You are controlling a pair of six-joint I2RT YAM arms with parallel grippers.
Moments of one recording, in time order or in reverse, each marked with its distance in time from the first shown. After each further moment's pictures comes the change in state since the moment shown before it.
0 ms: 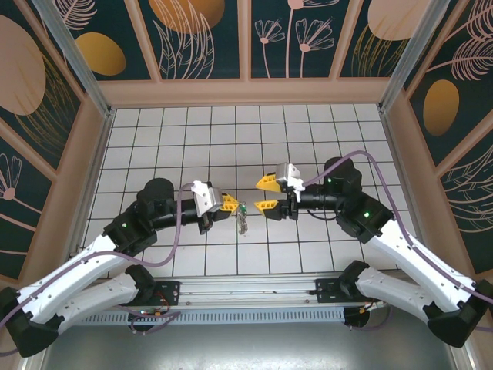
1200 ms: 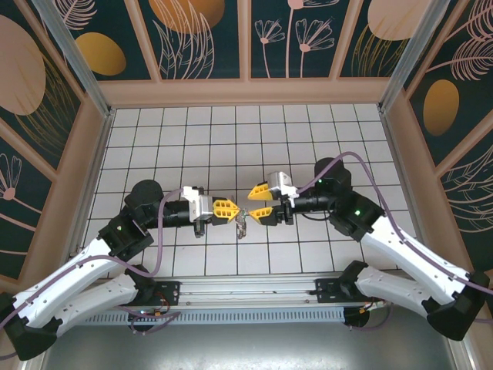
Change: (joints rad) left arm 0.000 -0.038 -0.002 0.117 0.162 0.006; right arm 0.040 0.040 -0.011 0.025 -0.092 -0.053
